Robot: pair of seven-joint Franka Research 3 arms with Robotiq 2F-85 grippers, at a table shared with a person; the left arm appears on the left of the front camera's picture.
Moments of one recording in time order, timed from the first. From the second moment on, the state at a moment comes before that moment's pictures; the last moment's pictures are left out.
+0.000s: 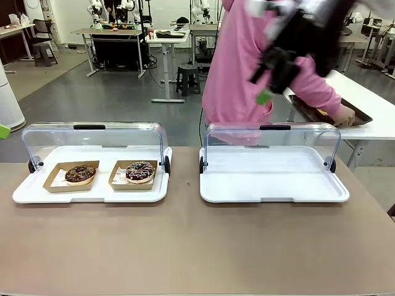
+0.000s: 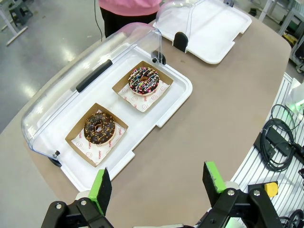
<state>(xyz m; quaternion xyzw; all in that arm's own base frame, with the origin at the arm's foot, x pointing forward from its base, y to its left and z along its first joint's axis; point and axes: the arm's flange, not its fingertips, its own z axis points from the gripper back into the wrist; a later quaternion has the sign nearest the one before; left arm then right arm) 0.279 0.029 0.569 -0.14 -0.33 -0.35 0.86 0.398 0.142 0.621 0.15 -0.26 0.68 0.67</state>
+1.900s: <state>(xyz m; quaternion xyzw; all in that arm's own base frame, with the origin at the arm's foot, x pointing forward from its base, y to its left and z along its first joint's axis) 0.279 0.029 0.569 -0.14 -0.33 -0.35 0.86 0.316 -0.023 0.531 0.19 -0.38 0.47 0.77</state>
